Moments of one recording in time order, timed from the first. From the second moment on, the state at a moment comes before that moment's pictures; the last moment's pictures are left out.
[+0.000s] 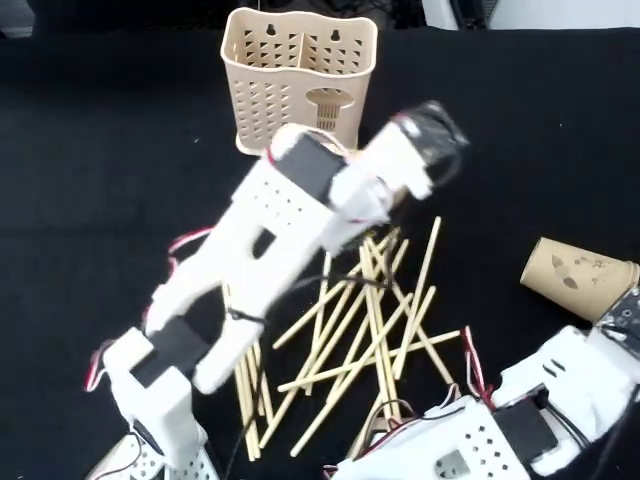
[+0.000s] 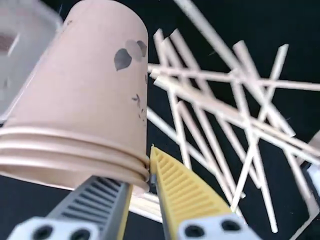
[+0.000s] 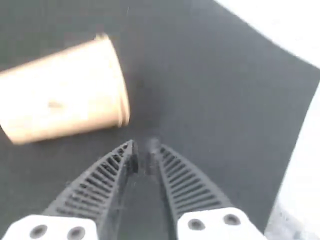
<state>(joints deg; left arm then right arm) 34.0 10.4 -33.0 100.1 -19.0 63.8 -93.1 78.6 53.4 16.2</state>
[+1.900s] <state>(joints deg) 31.2 -16.8 6.6 85.4 -19.0 48.6 -13.3 38.6 39.3 11.0</state>
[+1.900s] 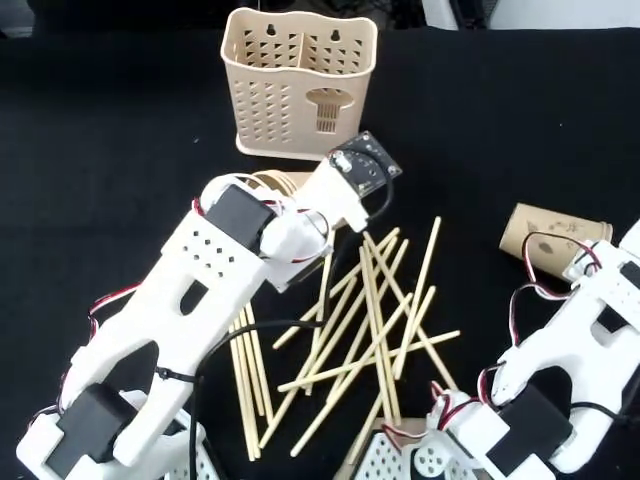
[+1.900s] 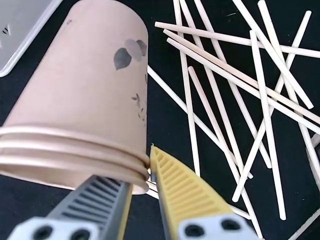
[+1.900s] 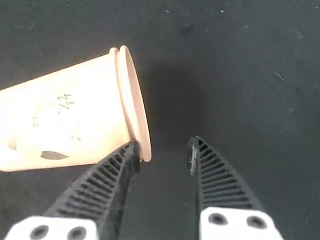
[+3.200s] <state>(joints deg) 31.2 -16.8 6.6 85.4 -19.0 41.0 -11.8 40.1 37.4 12.3</state>
